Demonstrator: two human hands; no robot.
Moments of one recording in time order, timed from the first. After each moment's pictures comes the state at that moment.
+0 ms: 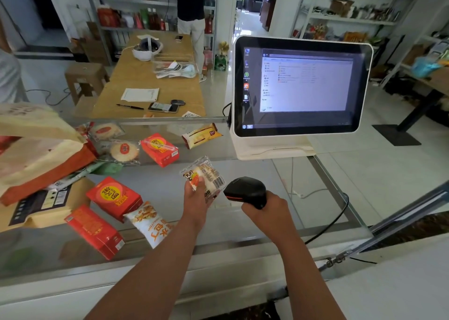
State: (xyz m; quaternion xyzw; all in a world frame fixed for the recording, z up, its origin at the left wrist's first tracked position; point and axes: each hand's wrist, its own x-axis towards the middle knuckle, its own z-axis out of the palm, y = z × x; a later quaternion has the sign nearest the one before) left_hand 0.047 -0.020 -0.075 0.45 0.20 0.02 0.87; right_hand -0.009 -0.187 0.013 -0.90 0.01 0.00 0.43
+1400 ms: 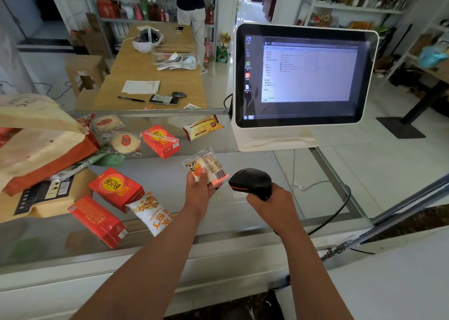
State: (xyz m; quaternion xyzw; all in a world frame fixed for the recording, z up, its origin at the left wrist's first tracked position) left_hand 0.049 -0.019 -0.083 0.50 0.15 0.02 0.85; right_hand -0.011 -0.193 0.010 -0.89 0.03 0.00 0.45
